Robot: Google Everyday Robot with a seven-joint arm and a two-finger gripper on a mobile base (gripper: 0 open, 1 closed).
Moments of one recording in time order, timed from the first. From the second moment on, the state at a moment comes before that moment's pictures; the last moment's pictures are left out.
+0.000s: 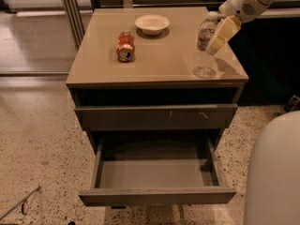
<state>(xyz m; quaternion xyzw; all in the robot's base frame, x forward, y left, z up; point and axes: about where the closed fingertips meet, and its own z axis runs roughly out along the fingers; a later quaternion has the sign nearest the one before) 0.702 -0.207 0.945 -0.55 0.78 0.06 0.30</state>
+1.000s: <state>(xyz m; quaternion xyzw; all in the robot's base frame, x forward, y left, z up) 0.712 -0.184 0.910 -0.55 0.78 0.11 0.28</state>
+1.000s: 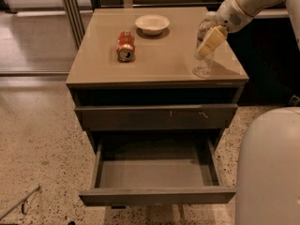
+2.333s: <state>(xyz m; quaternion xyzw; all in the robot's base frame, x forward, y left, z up) 0.708 -0.181 0.908 -0.55 0.77 0.11 0.28</state>
